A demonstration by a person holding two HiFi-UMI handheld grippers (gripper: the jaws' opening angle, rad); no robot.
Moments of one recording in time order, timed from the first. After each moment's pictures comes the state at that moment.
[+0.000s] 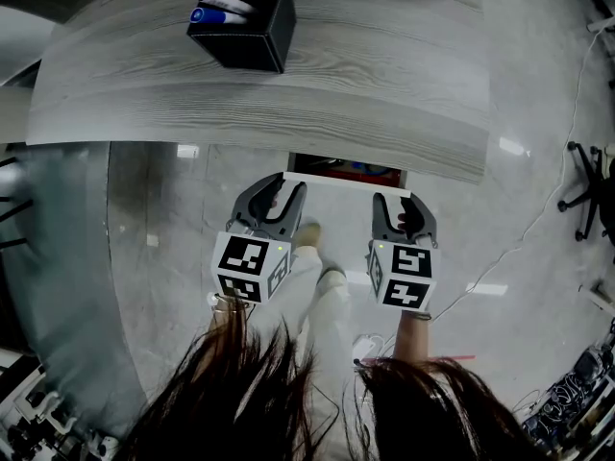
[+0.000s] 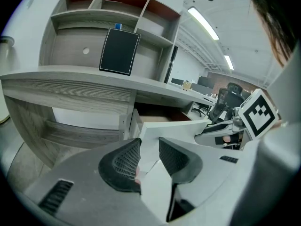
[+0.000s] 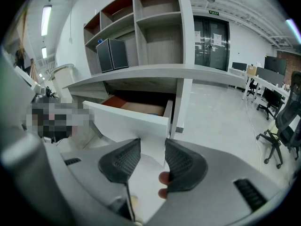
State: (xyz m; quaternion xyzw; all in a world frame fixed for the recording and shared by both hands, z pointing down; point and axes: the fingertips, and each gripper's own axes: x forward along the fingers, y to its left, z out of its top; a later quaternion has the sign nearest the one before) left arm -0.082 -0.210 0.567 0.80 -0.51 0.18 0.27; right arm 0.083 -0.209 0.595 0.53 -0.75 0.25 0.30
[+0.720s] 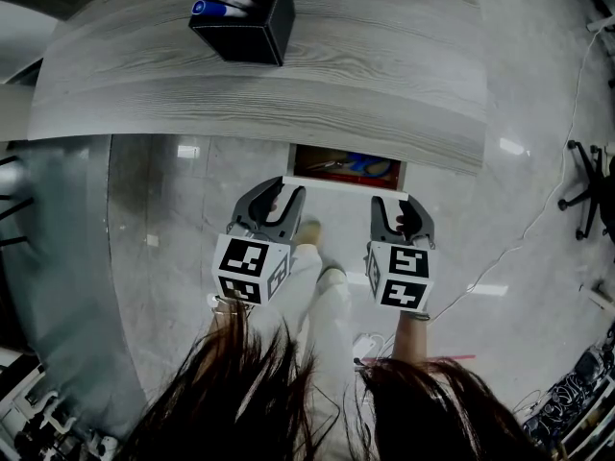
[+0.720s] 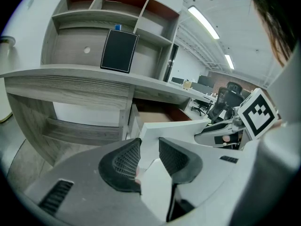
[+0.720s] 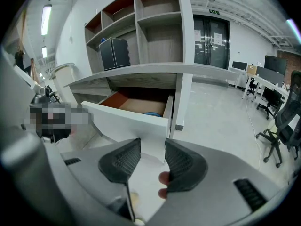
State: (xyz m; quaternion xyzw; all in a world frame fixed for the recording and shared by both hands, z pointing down) left arm -0.080 -0.192 0.571 0.80 -0.51 0.18 0.27; right arm 0.085 -0.193 0.598 0.53 -0.75 0.25 0.31
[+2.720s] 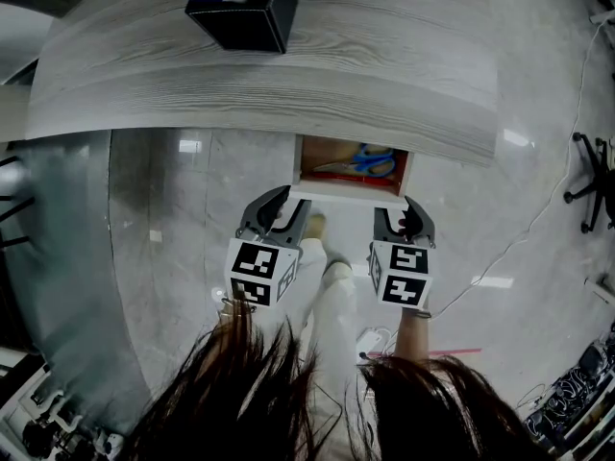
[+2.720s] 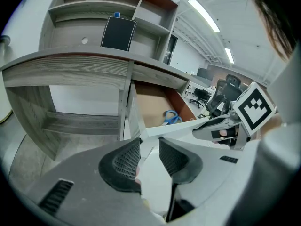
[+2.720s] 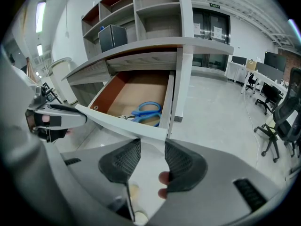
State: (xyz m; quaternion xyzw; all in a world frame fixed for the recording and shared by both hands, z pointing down) left arm -0.077 -0.162 0.607 0.79 -0.49 0.22 0.29; right arm 0.088 -0.168 0.632 0.53 -0.73 0.27 0.34
